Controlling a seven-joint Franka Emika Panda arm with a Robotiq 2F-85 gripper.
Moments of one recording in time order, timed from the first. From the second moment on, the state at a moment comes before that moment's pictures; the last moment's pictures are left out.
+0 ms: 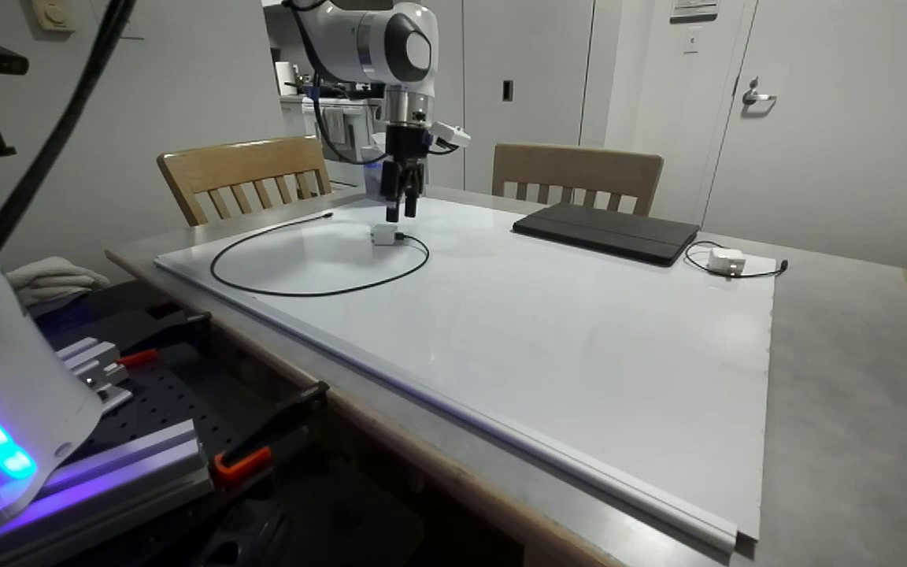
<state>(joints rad) 0.01 0.63 0.20 -1.85 -0.12 2.27 -1.74</state>
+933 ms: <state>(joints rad) 0.01 0.70 0.20 -1.81 -0.12 2.27 -1.74</state>
